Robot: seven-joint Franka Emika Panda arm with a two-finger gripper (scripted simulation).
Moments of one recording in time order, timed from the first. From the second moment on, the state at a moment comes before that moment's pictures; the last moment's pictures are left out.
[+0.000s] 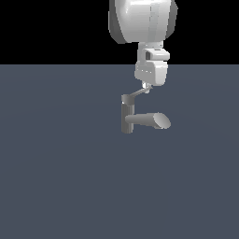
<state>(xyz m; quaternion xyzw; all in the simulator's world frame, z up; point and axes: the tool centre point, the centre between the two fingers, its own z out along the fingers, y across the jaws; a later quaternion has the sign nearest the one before) 0.103 -0.110 0.185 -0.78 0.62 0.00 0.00</state>
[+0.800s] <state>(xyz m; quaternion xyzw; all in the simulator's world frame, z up) 0.073 -0.113 0.196 -0.79 0.62 -0.01 0.01</state>
